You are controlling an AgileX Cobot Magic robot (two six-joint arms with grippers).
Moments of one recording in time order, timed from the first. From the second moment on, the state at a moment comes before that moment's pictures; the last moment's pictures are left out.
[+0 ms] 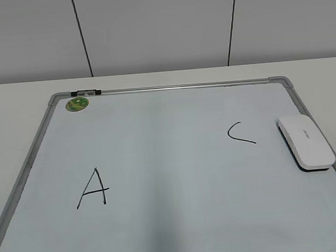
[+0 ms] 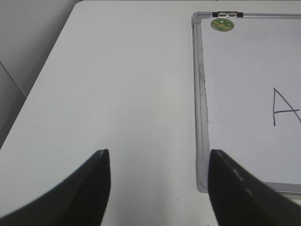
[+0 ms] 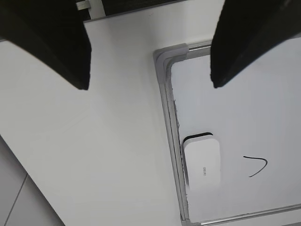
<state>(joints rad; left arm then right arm) 0.02 0.01 -0.51 0.09 1.10 -0.10 -0.03 -0.02 -0.49 -0.11 1.15 0.15</state>
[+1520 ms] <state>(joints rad) 0.02 0.01 -0.51 0.09 1.10 -0.10 -0.03 -0.02 -0.49 -0.06 1.15 -0.03</state>
